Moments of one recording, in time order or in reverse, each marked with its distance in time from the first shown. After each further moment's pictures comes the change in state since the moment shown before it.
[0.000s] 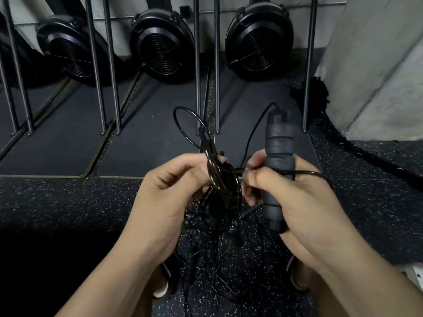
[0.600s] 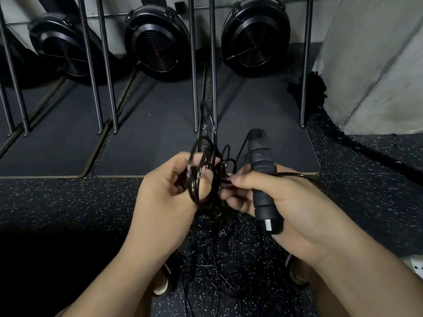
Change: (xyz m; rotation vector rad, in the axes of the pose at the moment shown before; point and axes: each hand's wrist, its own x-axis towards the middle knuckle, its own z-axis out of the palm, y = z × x) left_hand -0.004 -0.005 0.004 0.402 0.058 0.117; right_hand 0.004 0.000 -0.003 0.107 0.001 0.325
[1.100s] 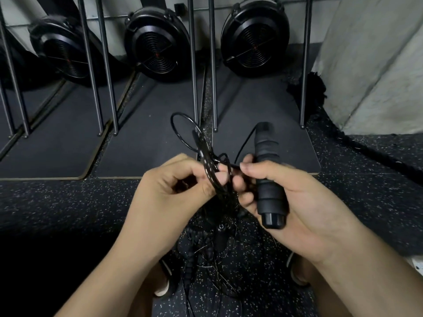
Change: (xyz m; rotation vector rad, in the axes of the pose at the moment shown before) left_hand 0.003 0.009 -0.006 -0.056 -0.084 -0.016; right_hand 0.000 -0.008 -0.003 0.247 -0.109 0.050
